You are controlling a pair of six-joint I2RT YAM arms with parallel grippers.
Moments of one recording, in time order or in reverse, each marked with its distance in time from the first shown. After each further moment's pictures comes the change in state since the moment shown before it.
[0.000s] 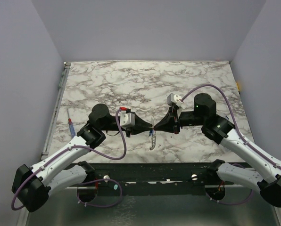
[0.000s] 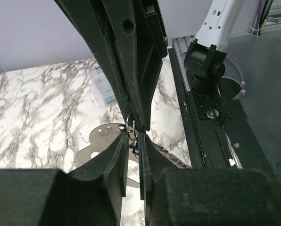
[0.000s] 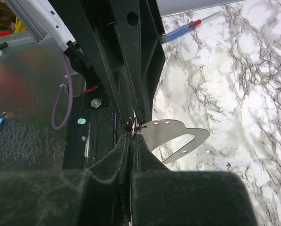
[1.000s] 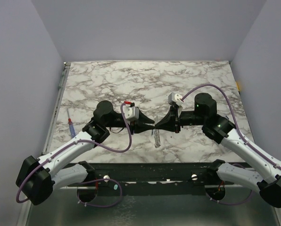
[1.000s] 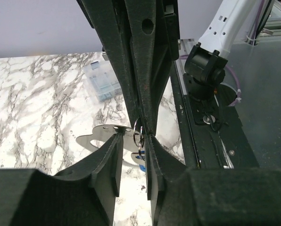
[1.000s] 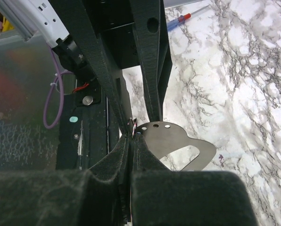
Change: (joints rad) left arm 0.003 0.104 0.021 0.081 0.004 -0.100; right arm -0.015 -0.001 0.002 -0.020 0.030 -0.011
